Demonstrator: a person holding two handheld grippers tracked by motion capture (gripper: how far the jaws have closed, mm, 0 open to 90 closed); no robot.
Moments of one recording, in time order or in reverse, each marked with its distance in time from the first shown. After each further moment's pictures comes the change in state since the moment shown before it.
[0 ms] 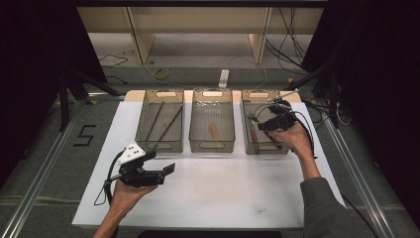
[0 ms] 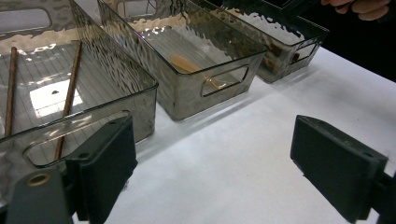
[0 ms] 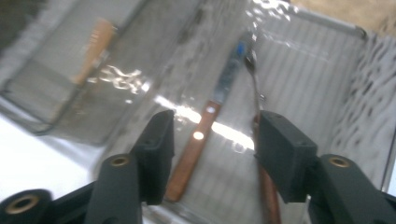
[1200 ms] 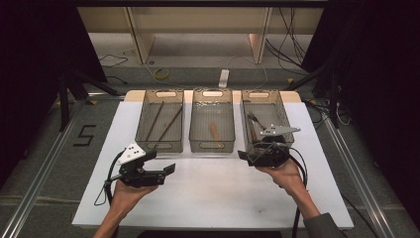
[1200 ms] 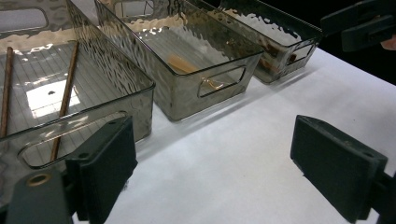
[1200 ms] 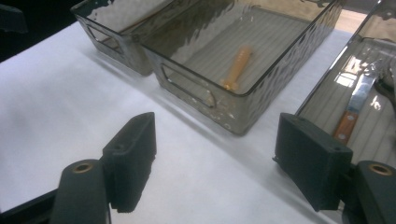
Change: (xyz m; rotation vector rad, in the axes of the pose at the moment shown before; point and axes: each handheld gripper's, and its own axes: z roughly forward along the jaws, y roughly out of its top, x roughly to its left) left arm -0.001 0.001 -0.001 0.001 -0.011 0.002; right arm 0.085 -0.077 -0.035 -0.281 0.231 -0.106
